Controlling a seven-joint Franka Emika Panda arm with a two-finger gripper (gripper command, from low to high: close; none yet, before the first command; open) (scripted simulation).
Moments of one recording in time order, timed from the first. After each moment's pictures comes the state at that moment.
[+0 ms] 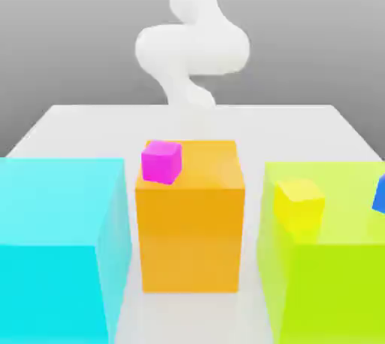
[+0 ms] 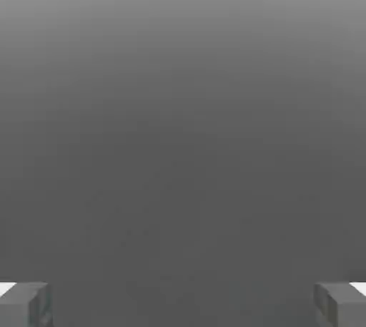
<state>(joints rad) 0.04 -0.74 0.07 -2.30 -0.02 2.35 0.79</state>
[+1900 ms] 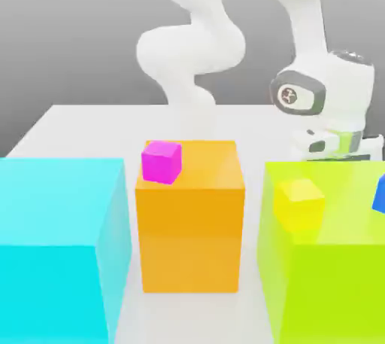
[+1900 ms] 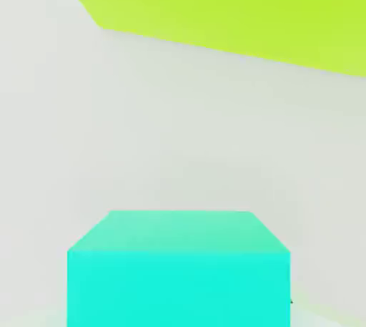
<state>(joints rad) 0.51 -0.04 0.53 -2.87 0.07 2.86 1.48</state>
